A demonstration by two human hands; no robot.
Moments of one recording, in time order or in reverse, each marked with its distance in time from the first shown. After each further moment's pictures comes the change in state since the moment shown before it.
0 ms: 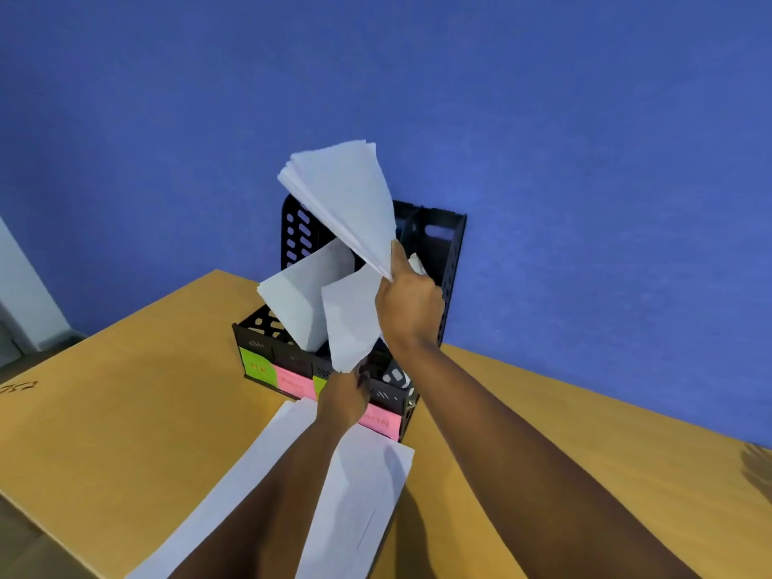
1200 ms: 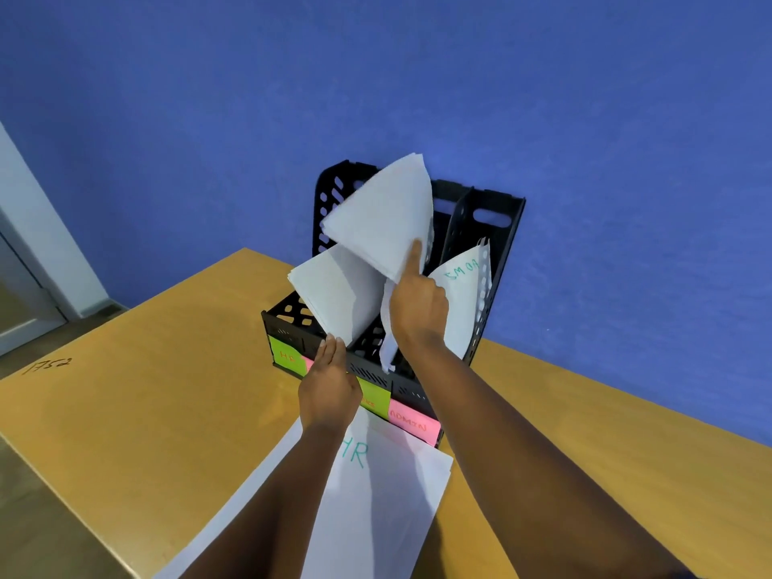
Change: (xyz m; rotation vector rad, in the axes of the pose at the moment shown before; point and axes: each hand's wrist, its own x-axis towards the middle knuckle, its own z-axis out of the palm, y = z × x) left_hand 0.030 -0.062 -0.012 0.240 0.336 0.066; right_hand 0.022 0.005 0.090 -0.180 -0.197 0.052
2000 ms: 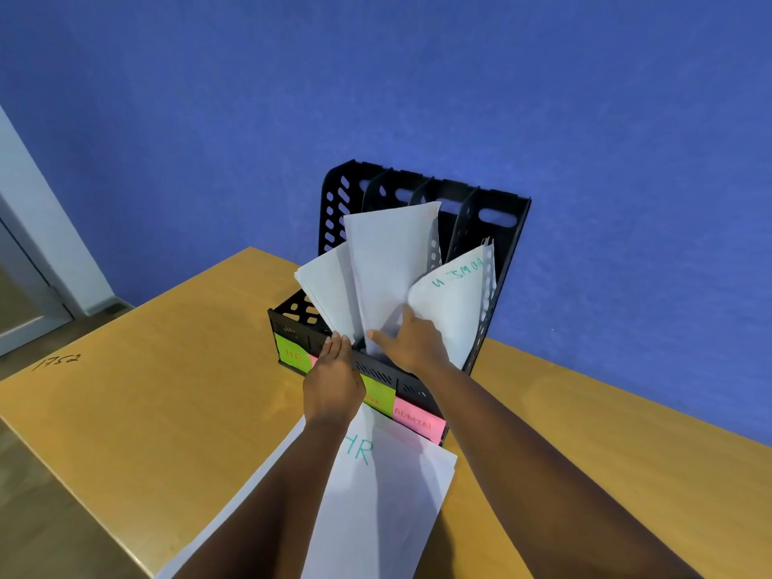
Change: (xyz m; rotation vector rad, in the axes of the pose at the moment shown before) left_hand 0.003 0.000 -0.007 0.017 -0.028 0.021; right_hand -0.025 0.023 0.024 0.219 -0.473 0.066
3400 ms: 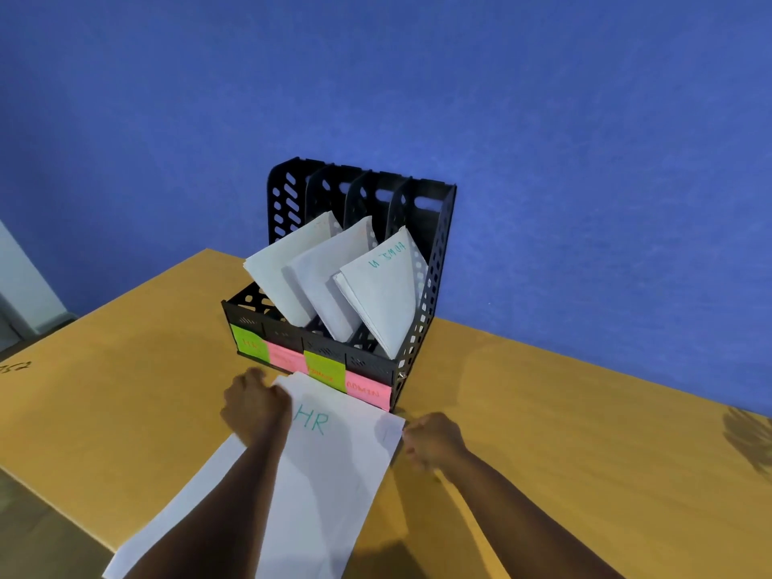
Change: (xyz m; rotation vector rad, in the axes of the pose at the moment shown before) left_hand -0.053 -0.017 -0.001 -0.089 0.158 -0.439; right_hand -0.133 0.111 0.013 0.357 -0.191 0.520
